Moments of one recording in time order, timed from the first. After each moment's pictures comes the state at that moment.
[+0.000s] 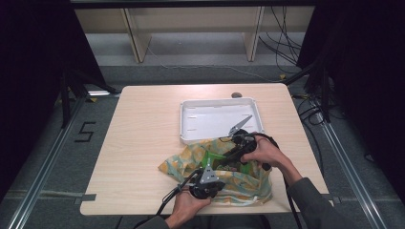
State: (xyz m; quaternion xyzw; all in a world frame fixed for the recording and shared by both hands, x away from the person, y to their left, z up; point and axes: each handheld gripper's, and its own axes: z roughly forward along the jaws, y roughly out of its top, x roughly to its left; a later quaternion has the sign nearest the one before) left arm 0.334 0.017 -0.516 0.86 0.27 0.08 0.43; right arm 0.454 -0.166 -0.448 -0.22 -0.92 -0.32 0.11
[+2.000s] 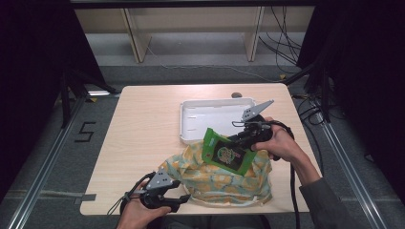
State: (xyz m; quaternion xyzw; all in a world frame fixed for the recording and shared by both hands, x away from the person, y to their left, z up) left arm 0.286 0.131 -0.452 0.84 0.32 0.08 0.43; right arm 0.437 -0.188 -0.369 -0.20 -0.89 -0.41 0.02
